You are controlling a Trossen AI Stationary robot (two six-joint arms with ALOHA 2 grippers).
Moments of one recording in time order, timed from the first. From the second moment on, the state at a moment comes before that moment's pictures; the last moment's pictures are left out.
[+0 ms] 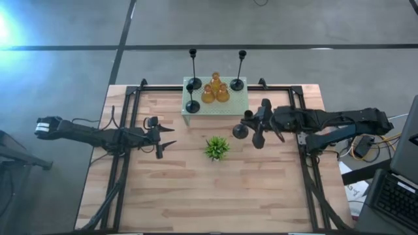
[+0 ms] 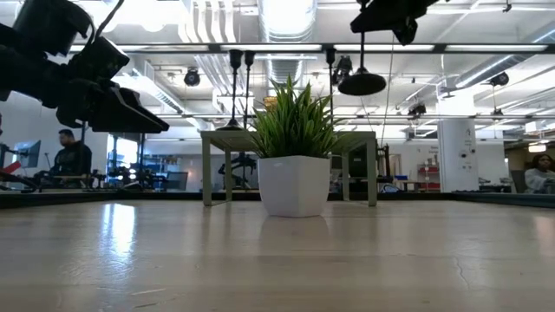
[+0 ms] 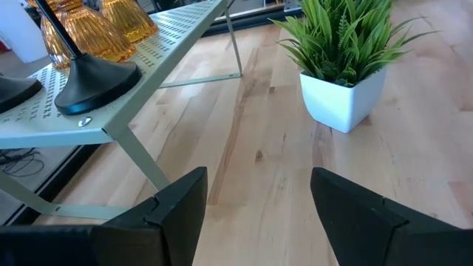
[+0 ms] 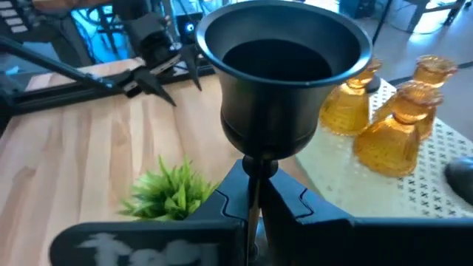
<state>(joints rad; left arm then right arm) -0.05 0.63 0.11 0.23 -0.33 0.15 0.04 1.04 0.92 -0.30 0.29 0.21</state>
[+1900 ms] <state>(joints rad) -0.05 0.63 0.11 0.23 -0.33 0.15 -0.49 1.27 0.94 -0.12 -0.03 0.02</state>
